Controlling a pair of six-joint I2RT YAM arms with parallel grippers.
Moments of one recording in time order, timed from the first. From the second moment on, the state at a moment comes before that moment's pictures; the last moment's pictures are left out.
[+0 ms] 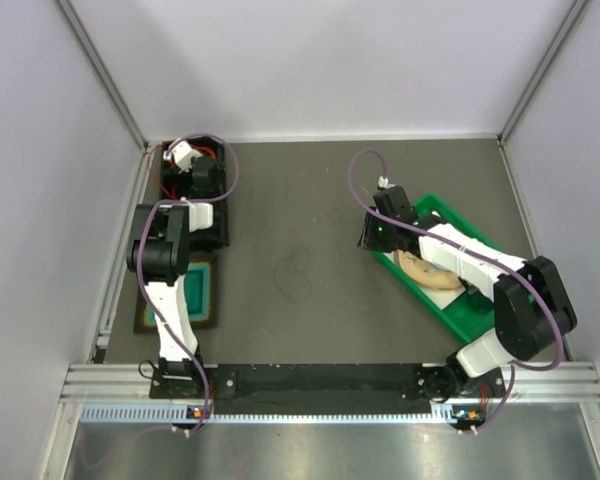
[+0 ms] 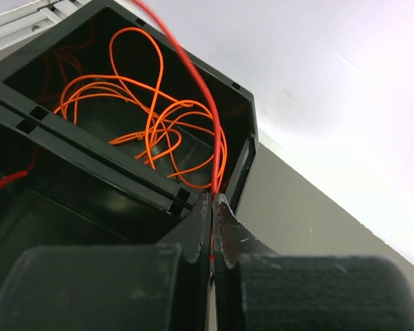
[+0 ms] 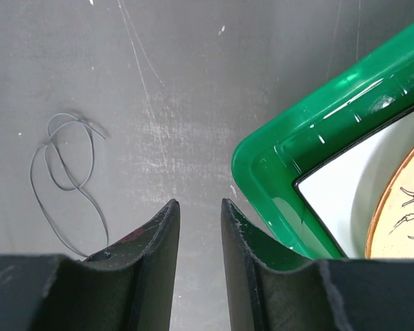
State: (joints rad) left arm -0.07 2.08 1.21 0.73 -0.48 -0.56; right arm 0.52 1.50 0.98 -0.36 0.03 0.59
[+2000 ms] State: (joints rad) left arm 0.22 2.18 1.89 -0.46 -0.24 -0.47; right arm 0.52 1.57 1.02 -0.33 -0.01 0.59
